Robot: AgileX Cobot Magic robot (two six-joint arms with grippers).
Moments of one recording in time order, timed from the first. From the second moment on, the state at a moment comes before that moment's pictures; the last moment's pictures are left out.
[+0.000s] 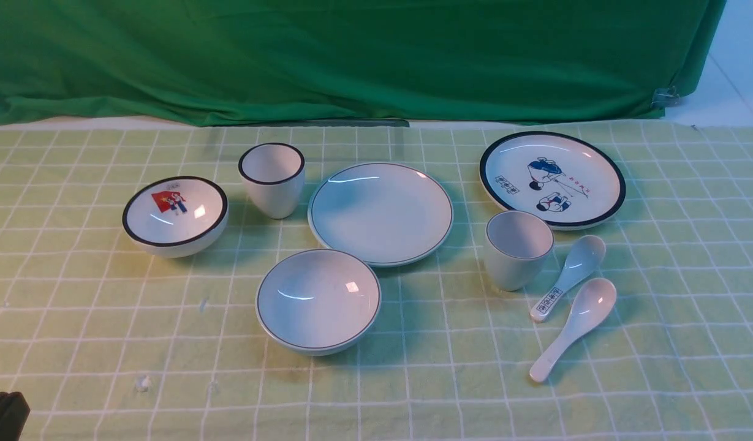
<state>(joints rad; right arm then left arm) 0.06 0.00 0.01 0.12 0.23 0.00 0.02 -0.01 0.01 -0.05 0.25 0.03</state>
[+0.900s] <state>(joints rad) 0.06 0.00 0.01 0.12 0.23 0.00 0.02 -0.01 0.01 -0.05 0.25 0.03</state>
